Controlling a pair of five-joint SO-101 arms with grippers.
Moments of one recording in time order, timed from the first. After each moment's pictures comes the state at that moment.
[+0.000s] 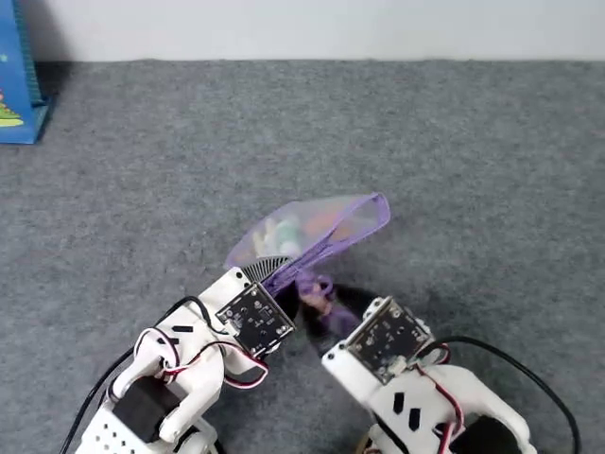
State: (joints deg) left arm 33.6 -85.9 73.0 50.4 -15.5; right arm -38.7 -94.9 55.5 70.3 13.7
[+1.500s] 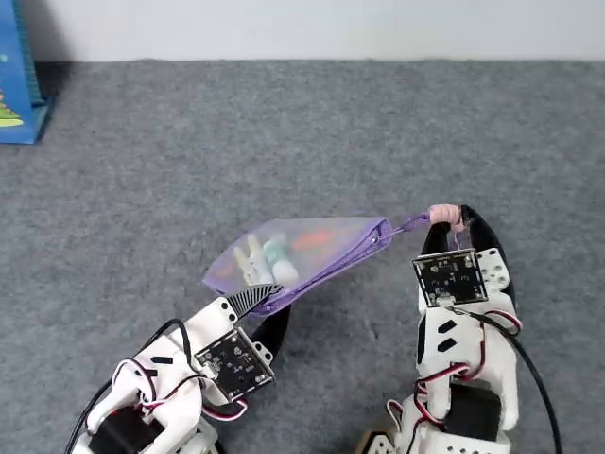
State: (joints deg) left arm 34.2 -103.3 72.9 68.2 -17.5; right arm 9.7 -94.9 73.9 38.9 27.2
